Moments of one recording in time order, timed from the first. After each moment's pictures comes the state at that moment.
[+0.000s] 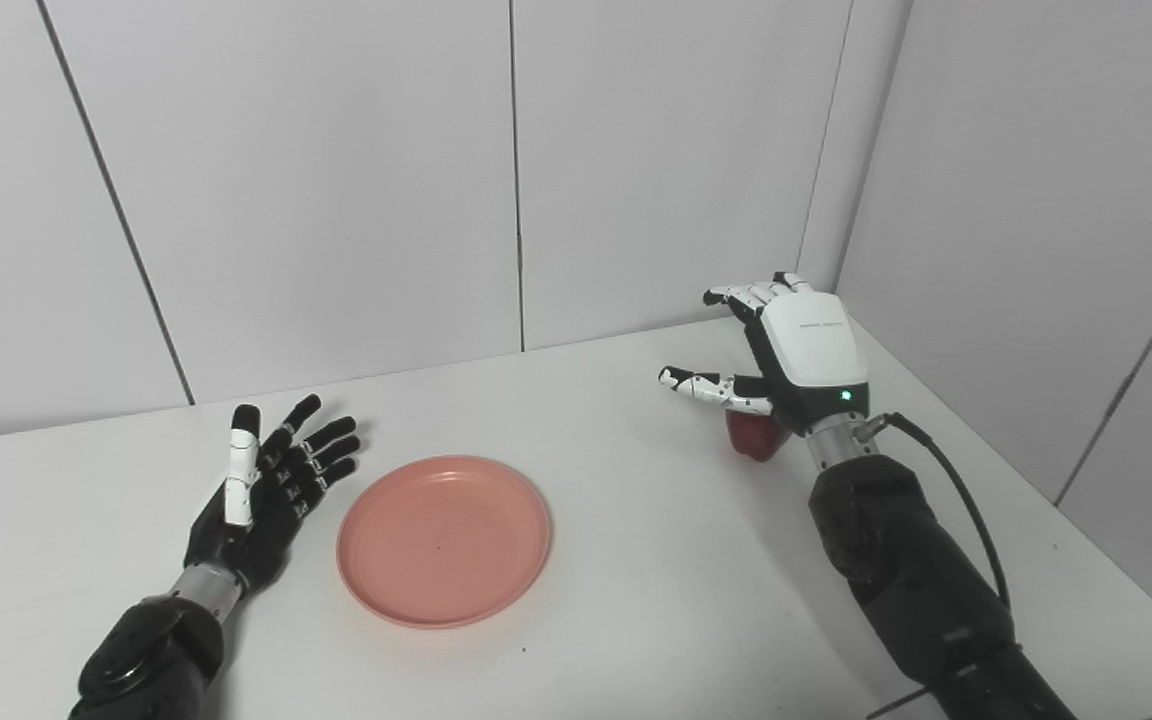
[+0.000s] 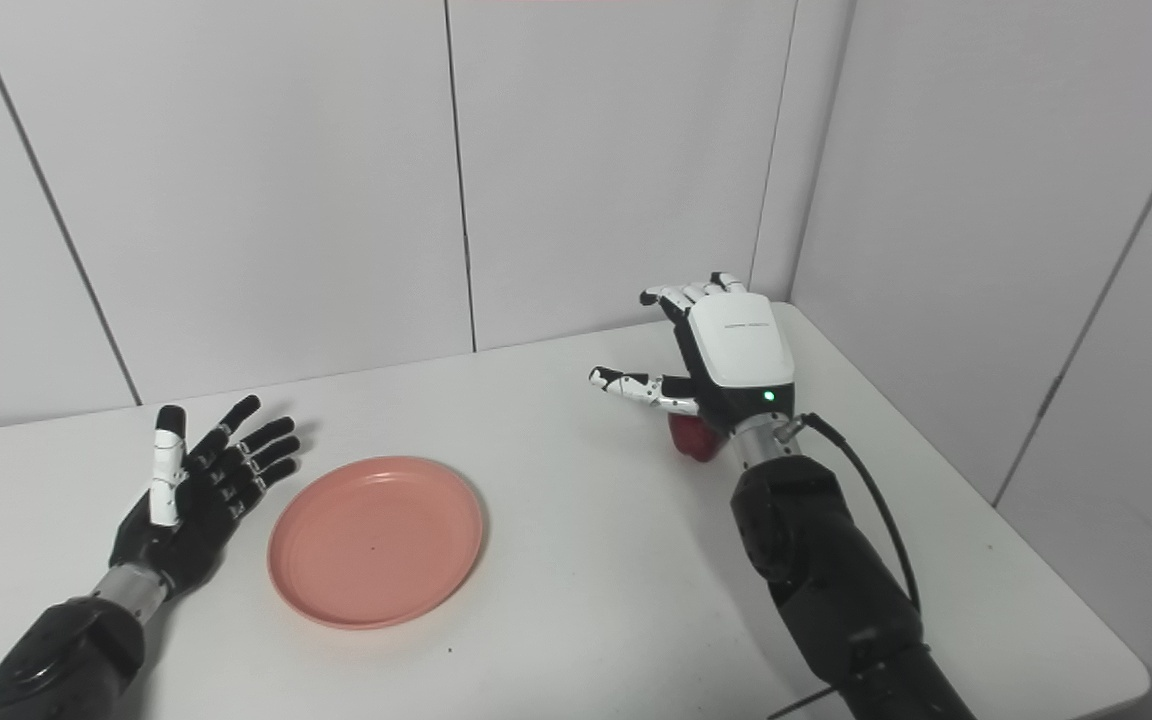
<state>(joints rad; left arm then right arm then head) -0.65 0.09 0.06 0.90 -0.28 -0.06 -0.46 -0.36 -0.46 0.06 0.17 -0.95 0.07 -0.25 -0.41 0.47</state>
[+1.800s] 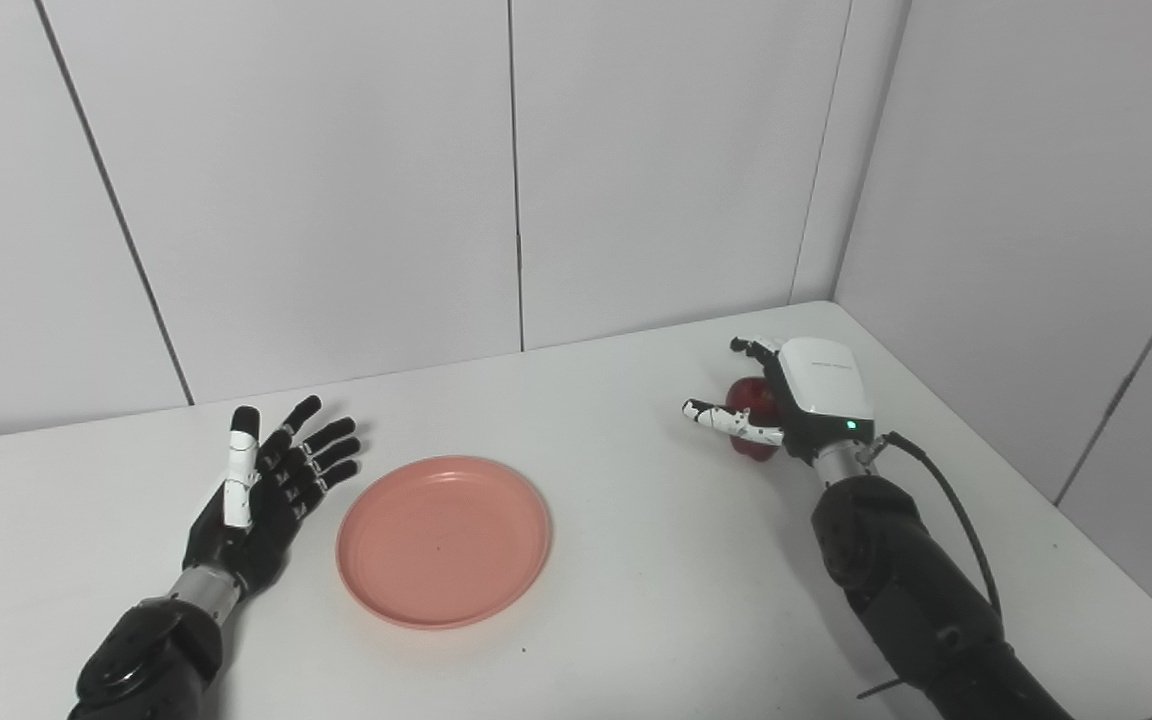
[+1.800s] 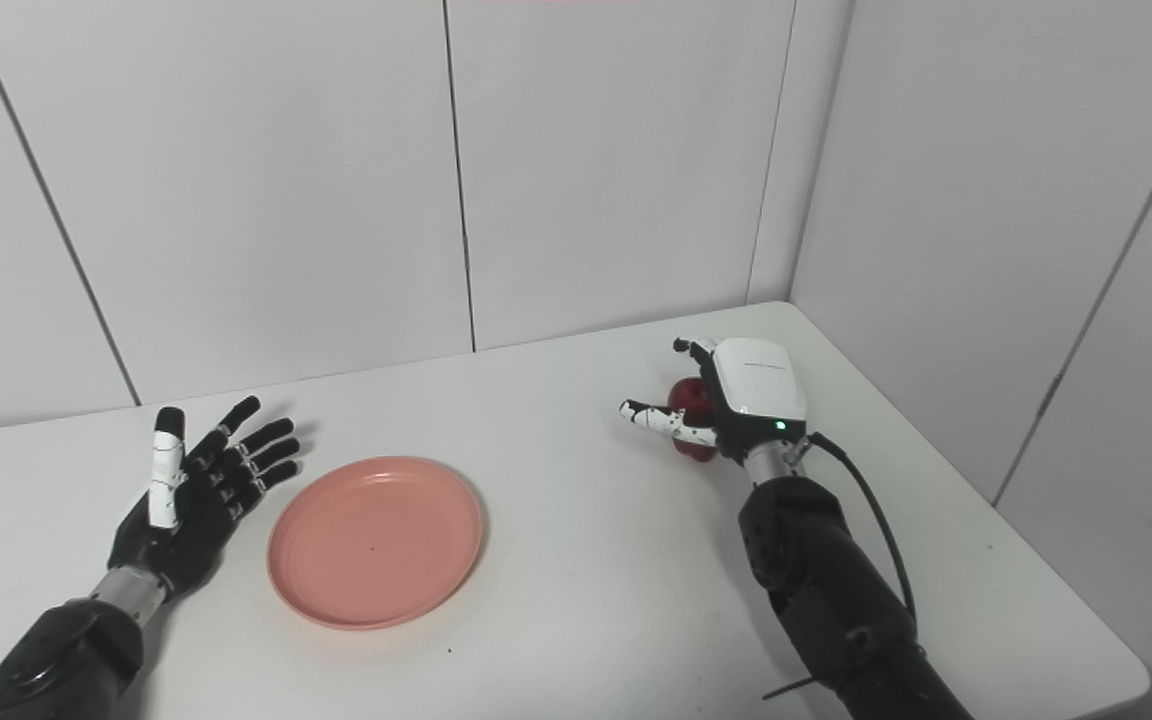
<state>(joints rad) -0.64 0.09 0.05 0.88 -0.28 -0.06 -0.45 -0.39 -0.46 0.09 0.38 -0.83 0.14 -0.25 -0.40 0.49</state>
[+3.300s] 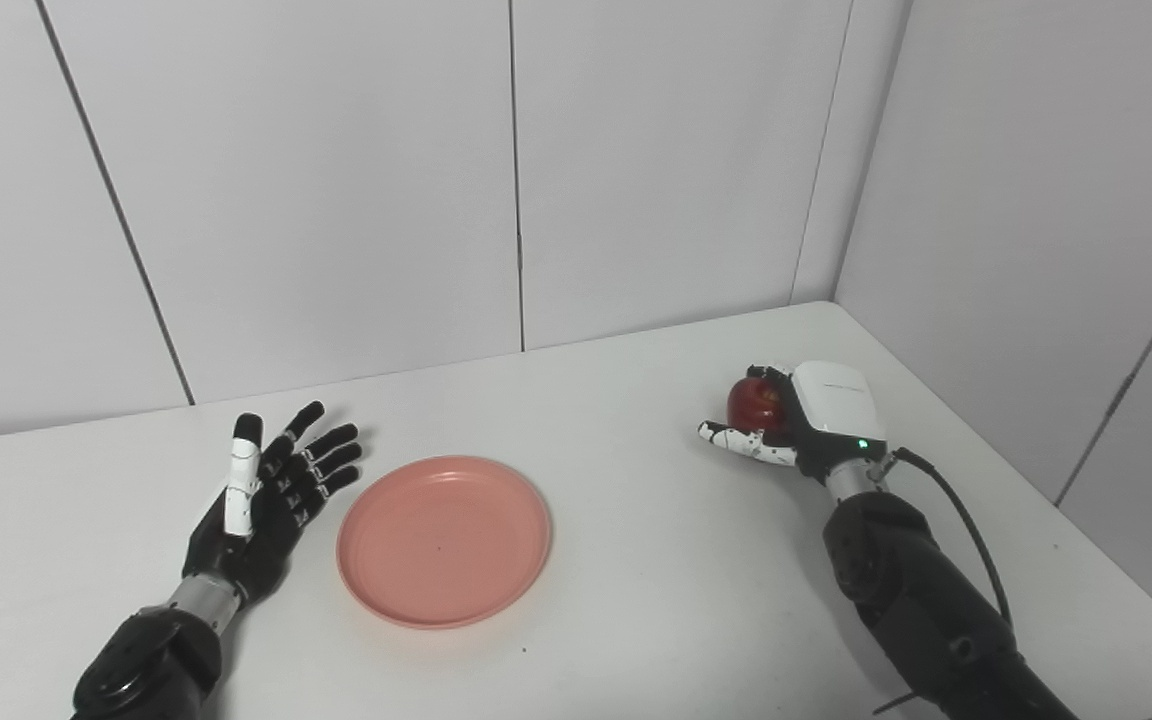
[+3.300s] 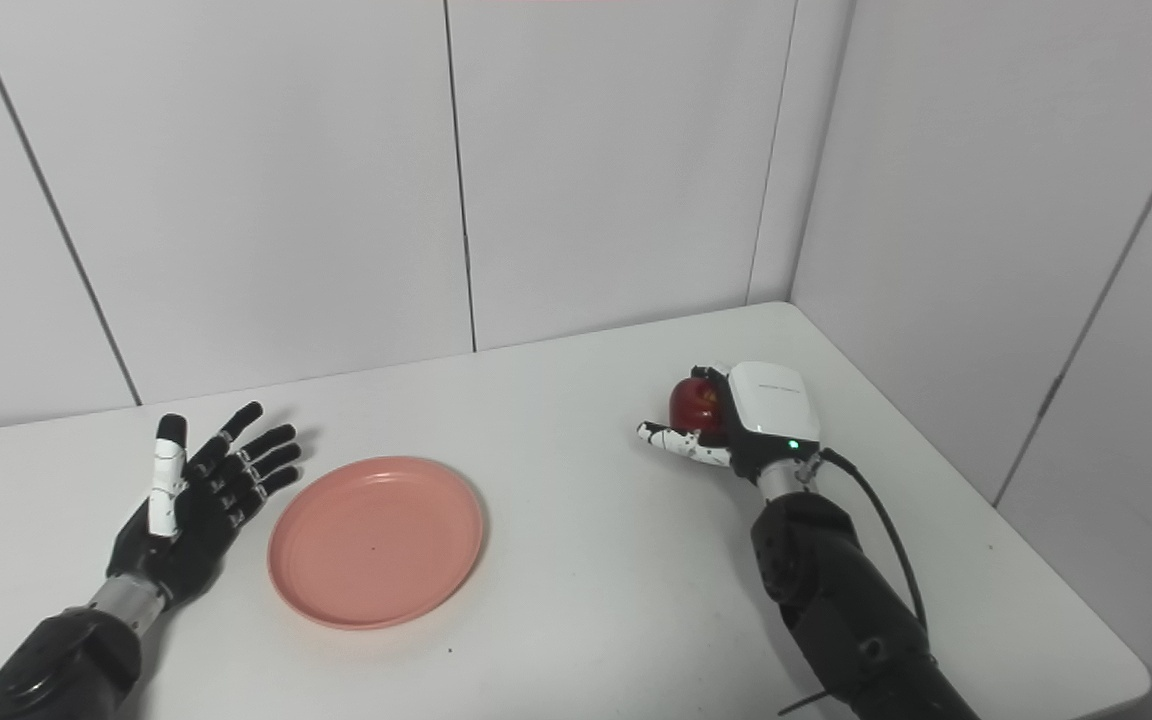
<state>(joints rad) -0.60 0.09 0.04 0.80 -0.29 -0.02 -0.45 -0.36 -0.48 0.12 0.42 -0.79 0.18 -0.26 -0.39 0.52</state>
